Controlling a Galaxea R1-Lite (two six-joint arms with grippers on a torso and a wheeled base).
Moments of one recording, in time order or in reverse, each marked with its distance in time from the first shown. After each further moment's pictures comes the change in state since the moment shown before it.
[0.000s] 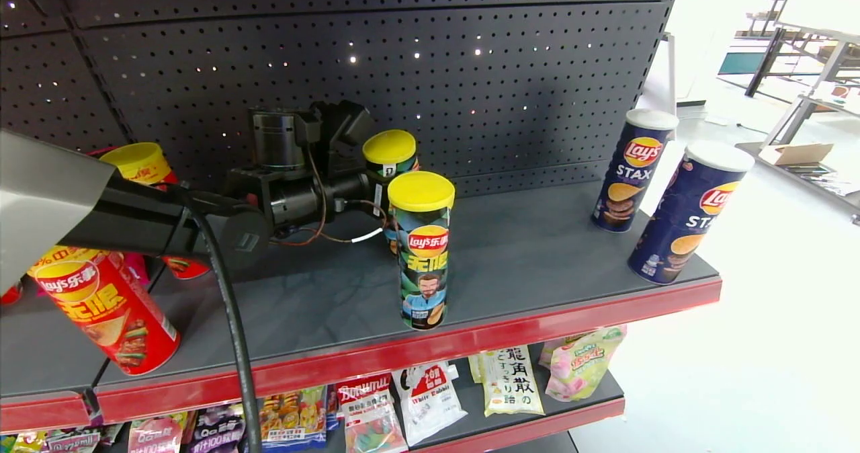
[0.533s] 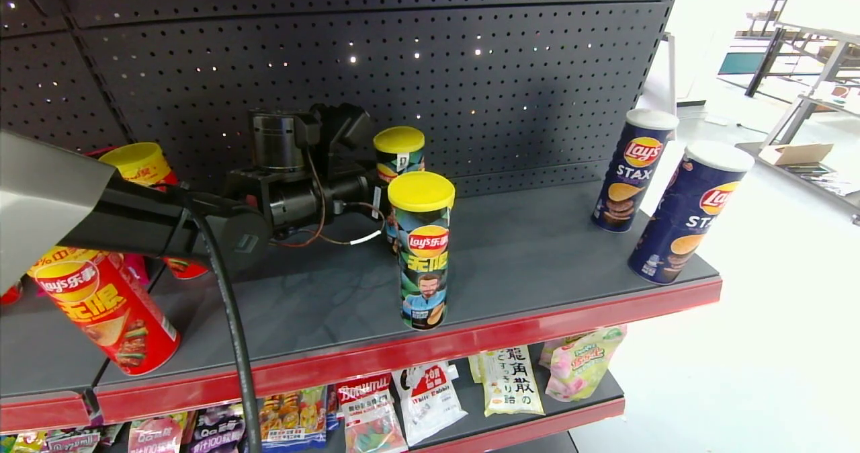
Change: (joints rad) left arm 0.000 -0.003 0.008 0.003 0.001 0.002; right arm 0.000 0.000 0.000 0.000 0.000 0.000
